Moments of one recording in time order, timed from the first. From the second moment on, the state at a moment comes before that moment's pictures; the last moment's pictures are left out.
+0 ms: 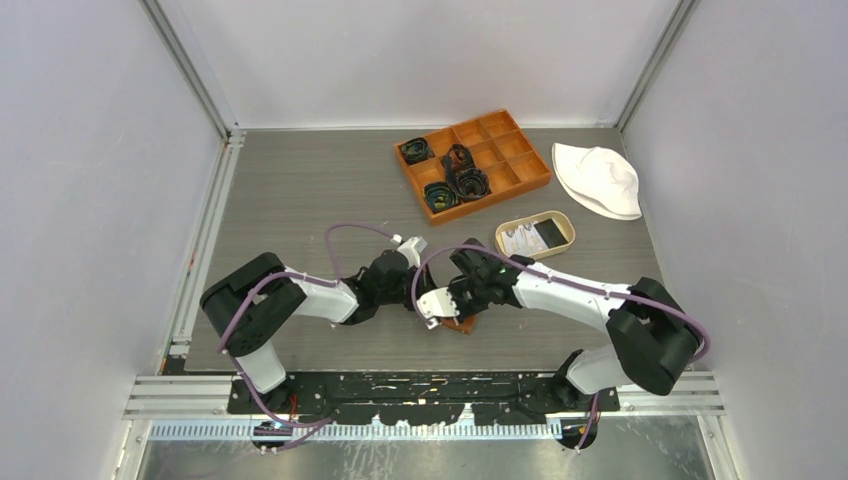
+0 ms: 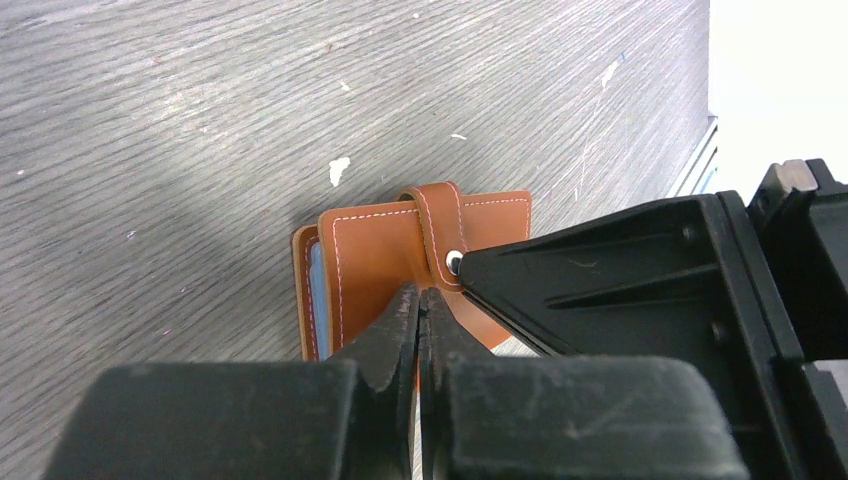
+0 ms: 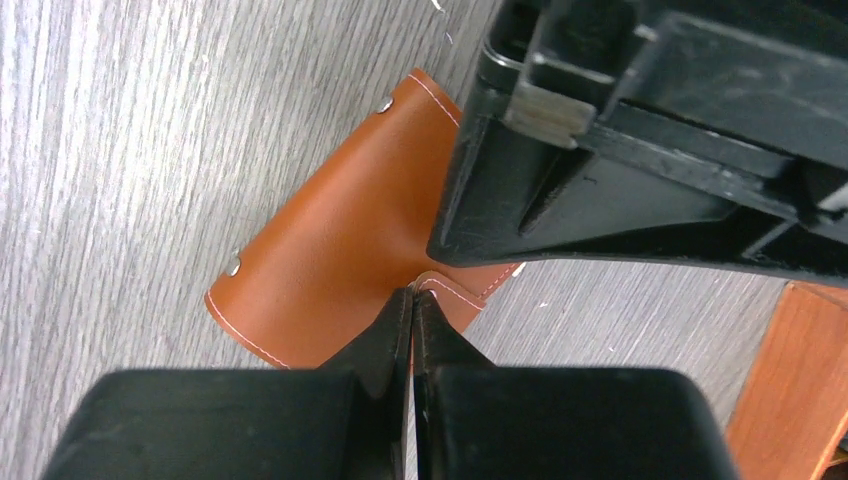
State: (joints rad) left arm -0.88 1.71 0.62 0.56 0.23 -0.87; right arm 0.79 1.40 0.75 -0.48 -0.33 -1.17
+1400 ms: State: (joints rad) left arm -0.88 0.67 0.59 -0.07 -0.01 -0.61; right arm 0.34 0.87 1.07 -0.63 -0.21 -0.25
